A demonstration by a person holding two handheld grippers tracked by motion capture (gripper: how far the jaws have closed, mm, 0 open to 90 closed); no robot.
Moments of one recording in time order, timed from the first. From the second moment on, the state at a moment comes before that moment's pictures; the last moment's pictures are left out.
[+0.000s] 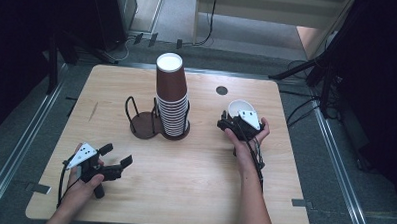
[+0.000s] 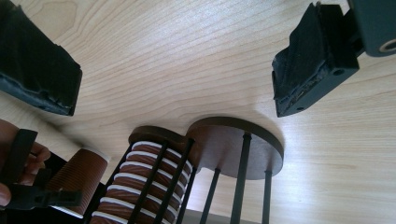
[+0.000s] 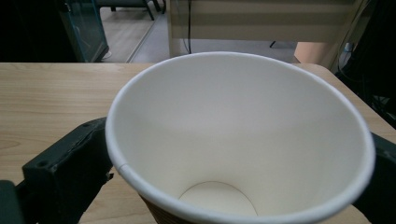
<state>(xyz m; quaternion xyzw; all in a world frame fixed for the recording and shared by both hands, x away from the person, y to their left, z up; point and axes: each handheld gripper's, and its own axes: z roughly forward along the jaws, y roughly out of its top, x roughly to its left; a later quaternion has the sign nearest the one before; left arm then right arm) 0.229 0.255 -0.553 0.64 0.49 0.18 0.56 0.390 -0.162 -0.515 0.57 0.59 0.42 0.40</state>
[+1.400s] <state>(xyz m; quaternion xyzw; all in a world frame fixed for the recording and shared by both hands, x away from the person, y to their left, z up) 0.230 0.254 -0.553 0.64 0.50 0.18 0.56 0.316 -0.193 -0.464 0.52 0.59 0.48 0.39</state>
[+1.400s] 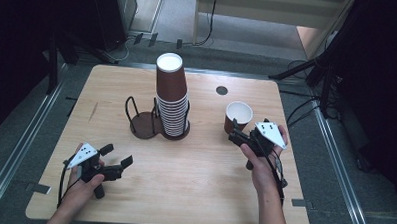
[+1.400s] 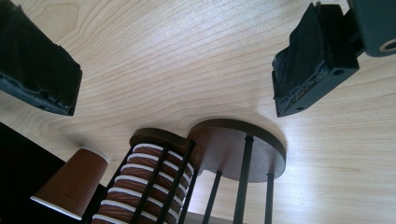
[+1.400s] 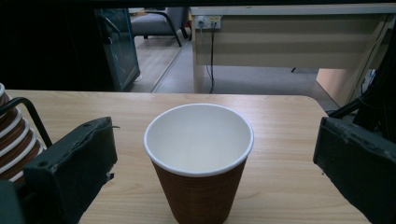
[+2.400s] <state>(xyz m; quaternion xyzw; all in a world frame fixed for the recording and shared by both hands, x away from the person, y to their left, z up) 0.230 0.254 -0.553 0.64 0.50 0.18 0.56 0.268 -0.243 -0.498 0.53 0.60 0.45 0.38</state>
